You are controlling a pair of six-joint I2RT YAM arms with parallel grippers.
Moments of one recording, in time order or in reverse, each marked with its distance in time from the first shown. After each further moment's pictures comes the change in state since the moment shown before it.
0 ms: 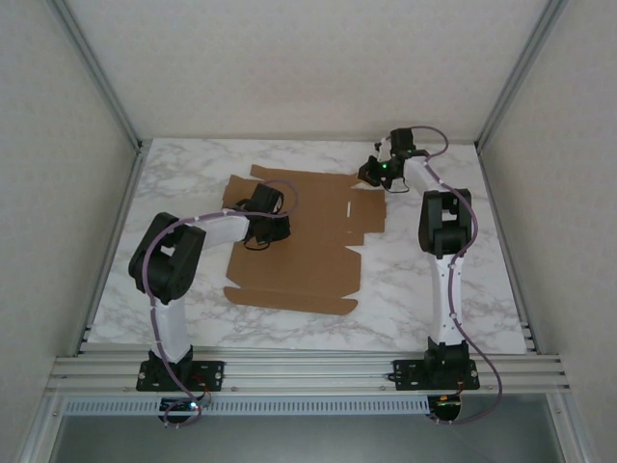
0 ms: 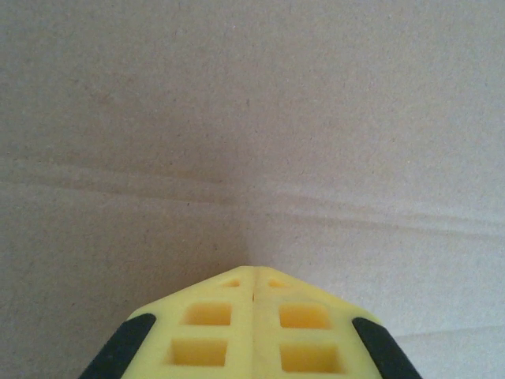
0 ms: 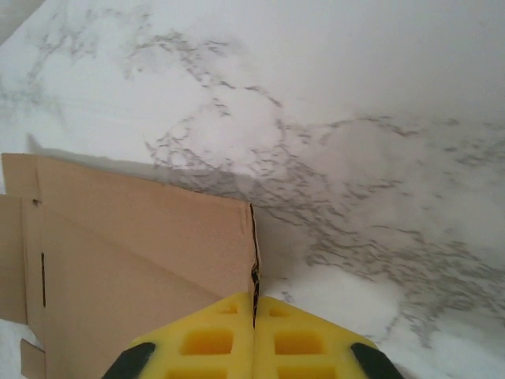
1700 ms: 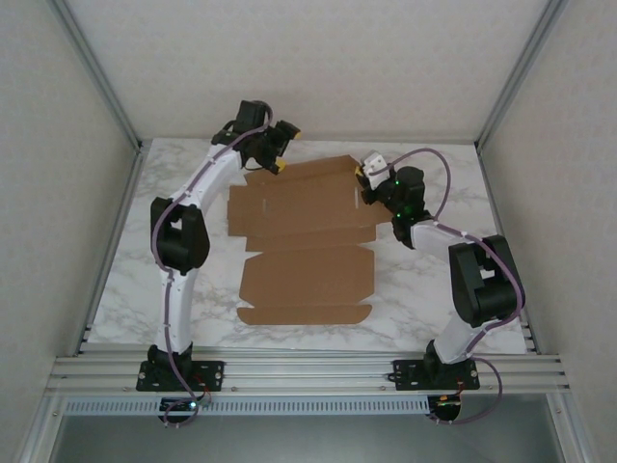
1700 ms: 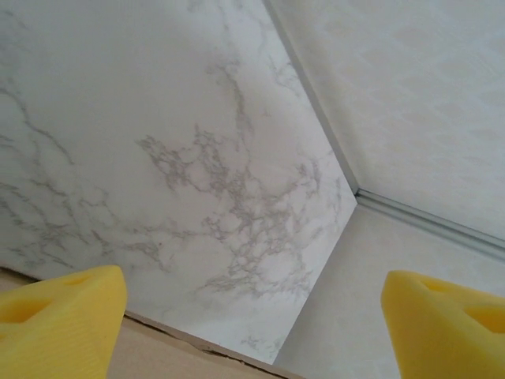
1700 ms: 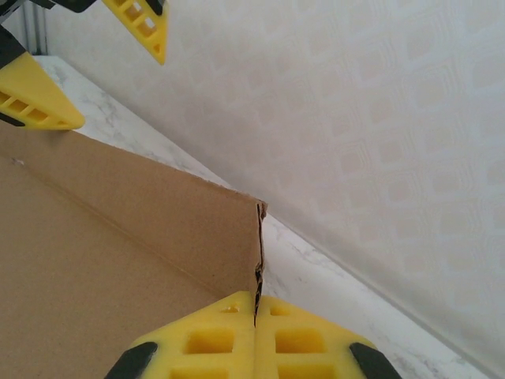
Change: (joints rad) left arm 0.153 0.325 0.973 -0.375 0.224 -0.635; right arm 0.164 -0.786 -1.144 1.209 0.309 -0.782
